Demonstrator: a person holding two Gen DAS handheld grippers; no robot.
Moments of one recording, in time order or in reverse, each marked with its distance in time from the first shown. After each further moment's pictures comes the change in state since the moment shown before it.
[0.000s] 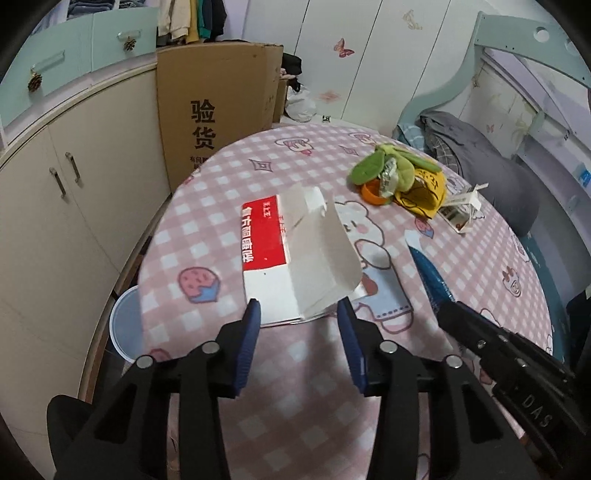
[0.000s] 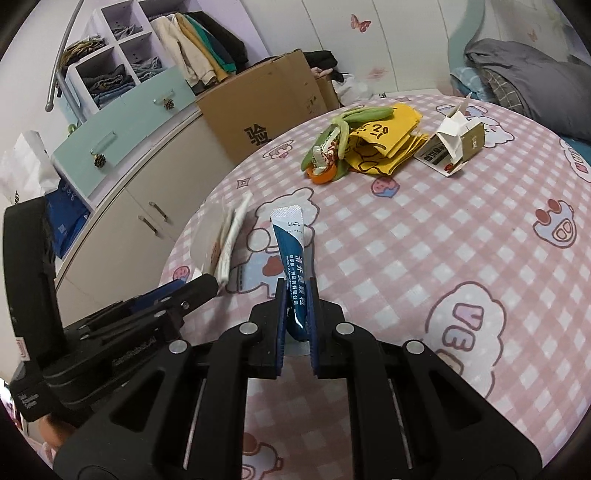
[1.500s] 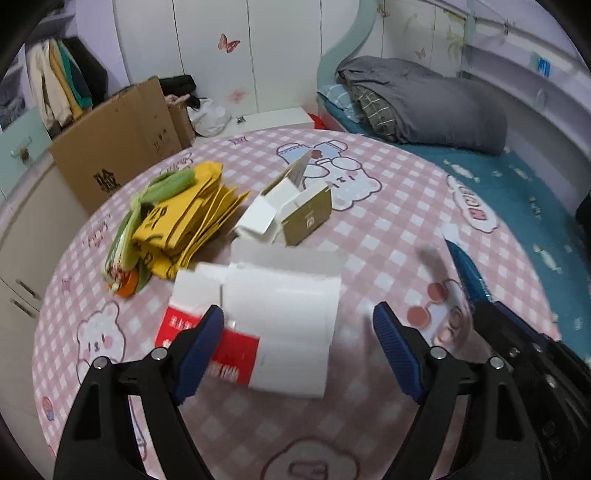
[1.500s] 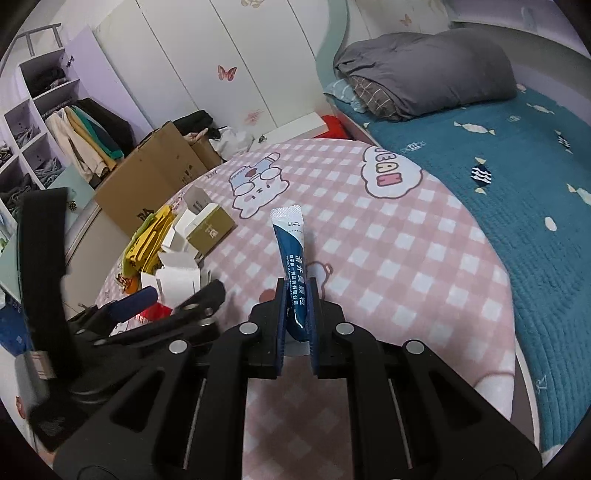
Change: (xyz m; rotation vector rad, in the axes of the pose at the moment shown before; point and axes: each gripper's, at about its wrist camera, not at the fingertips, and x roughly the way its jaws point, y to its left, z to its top) left arm 0.090 -0.240 0.032 0.389 0.036 0.049; right arm -0.067 -0.194 0.033 0.295 -0.164 -0.253
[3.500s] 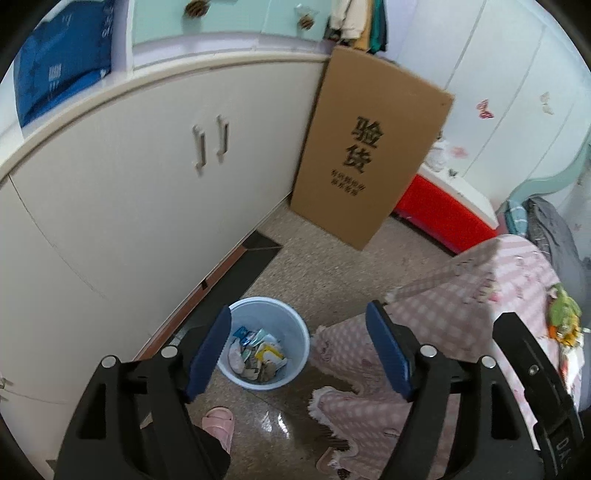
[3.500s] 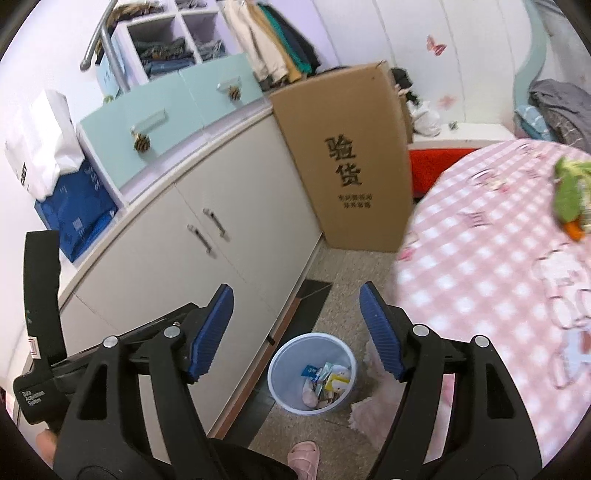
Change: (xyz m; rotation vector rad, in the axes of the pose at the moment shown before) left arm -0.078 0.498 -0.189 -0.727 -0.023 0.178; right arm 0.072 0.423 -0.161 -0.387 0.069 0.354
